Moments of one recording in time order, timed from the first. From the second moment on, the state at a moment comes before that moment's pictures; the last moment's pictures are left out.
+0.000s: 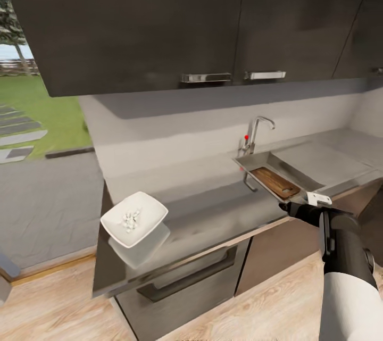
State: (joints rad) left arm -0.17 0.06 -0.23 0.08 0.24 -0.07 0.06; right arm -0.70 -0.05 -0.54 -1.22 0.36 0.82 0.43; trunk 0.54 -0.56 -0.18
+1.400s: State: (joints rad) left arm -0.17 0.06 -0.23 0.07 0.24 -0.07 0.06; right arm -0.70 -0.05 -0.56 -1.22 0.37 0.80 0.42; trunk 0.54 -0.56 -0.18
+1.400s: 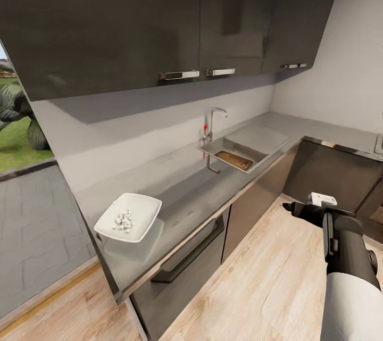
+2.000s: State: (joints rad) left arm -0.18 0.05 -0.23 -0.03 0.24 -0.23 0.06; right arm -0.58 -0.16 -0.59 -0.03 0.46 -0.42 0.02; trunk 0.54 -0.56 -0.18
